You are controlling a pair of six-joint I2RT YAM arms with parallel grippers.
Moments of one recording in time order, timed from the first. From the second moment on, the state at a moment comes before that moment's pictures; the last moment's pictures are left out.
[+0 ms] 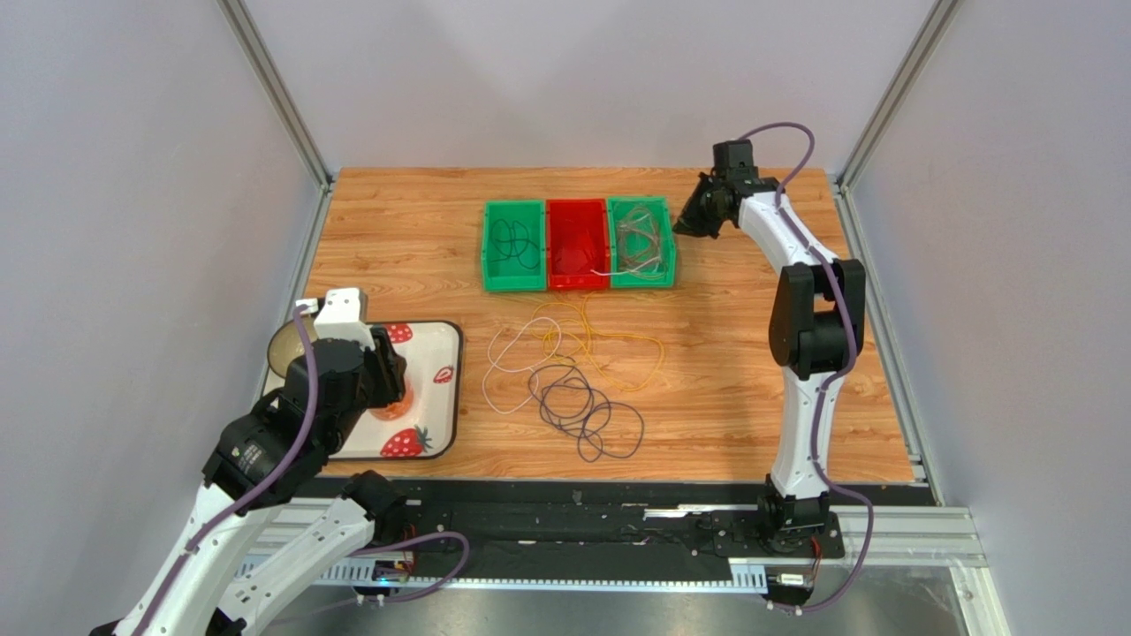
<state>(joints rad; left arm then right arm) -0.59 0.54 0.98 -1.01 -0.45 -0.44 0.11 2.18 1.87 -0.56 -0.16 0.63</state>
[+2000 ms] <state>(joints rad) -0.59 0.53 0.98 -1.01 -0.45 -0.44 0.27 1.98 1.90 -0.73 0.05 0.52</state>
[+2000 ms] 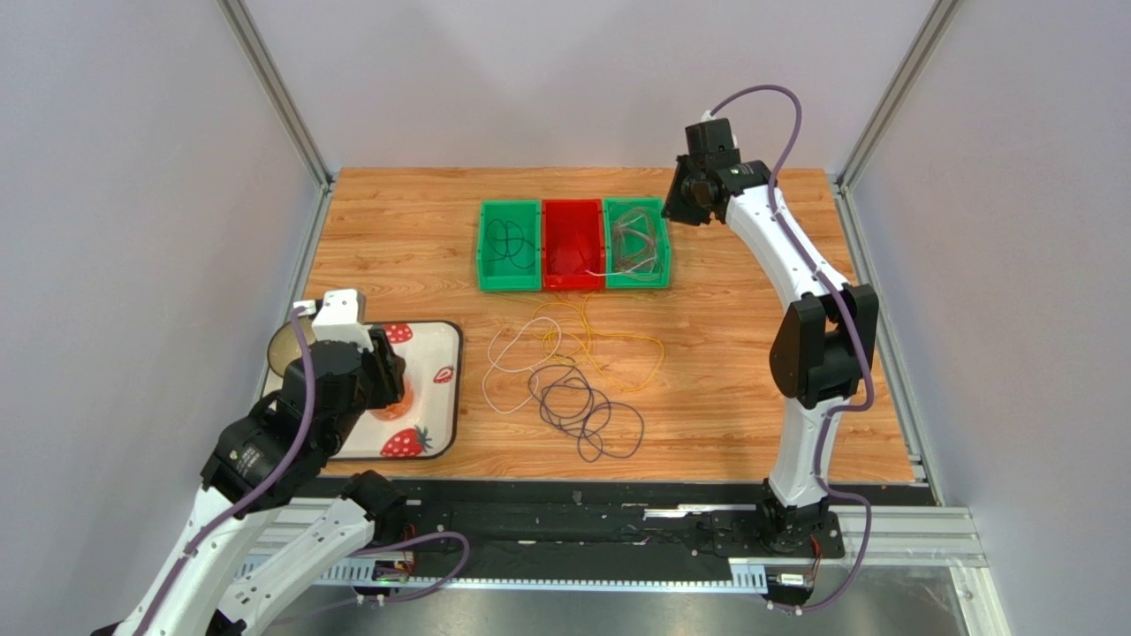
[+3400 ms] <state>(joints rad) -0.59 0.53 0.98 -1.01 -0.45 -0.44 0.28 2.09 1.83 -0.62 -0.06 0.57</state>
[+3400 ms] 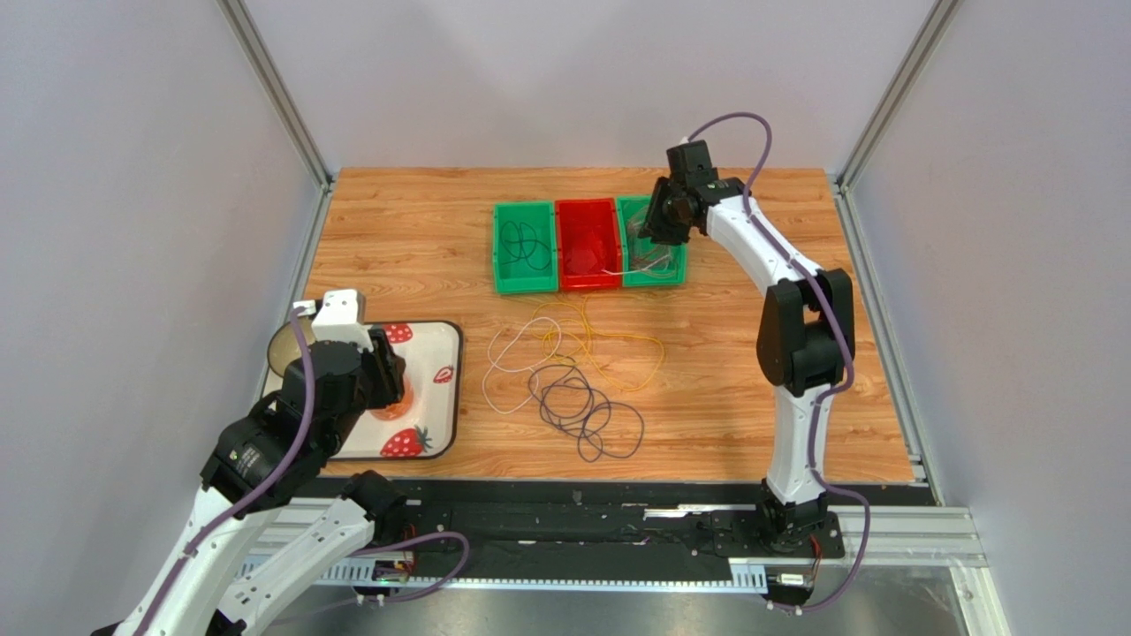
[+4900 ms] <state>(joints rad) -0.60 1.68 1.20 -0.41 -0.20 -0.74 0.61 1.55 1.20 -0.54 -0.04 0.53</state>
